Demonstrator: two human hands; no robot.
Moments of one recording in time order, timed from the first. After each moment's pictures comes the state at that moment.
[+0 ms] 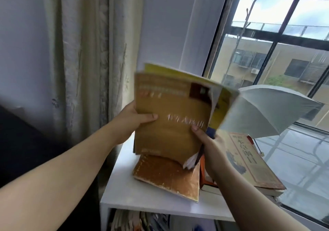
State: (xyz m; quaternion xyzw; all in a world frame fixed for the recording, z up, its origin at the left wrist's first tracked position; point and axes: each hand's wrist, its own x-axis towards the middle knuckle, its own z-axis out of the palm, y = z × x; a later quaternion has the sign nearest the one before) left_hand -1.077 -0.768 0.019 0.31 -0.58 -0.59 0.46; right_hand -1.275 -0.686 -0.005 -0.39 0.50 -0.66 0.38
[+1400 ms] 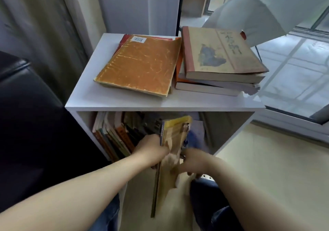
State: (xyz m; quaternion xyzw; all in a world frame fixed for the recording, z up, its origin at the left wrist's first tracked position) left_hand -1.180 -0.587 -0.182 0.56 -0.70 -0.45 0.05; right_hand -1.316 -0.539 -0.178 -0.53 0.70 0.04 0.49
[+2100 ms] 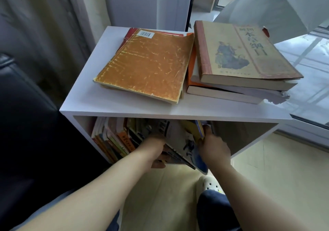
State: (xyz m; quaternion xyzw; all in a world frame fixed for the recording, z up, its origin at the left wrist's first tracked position) left_hand -1.187 -0.611 -0.168 0.62 -0.39 -0.67 0.12; right_hand -1.342 -0.580 -0.214 -0.51 0.84 -0.08 0.16
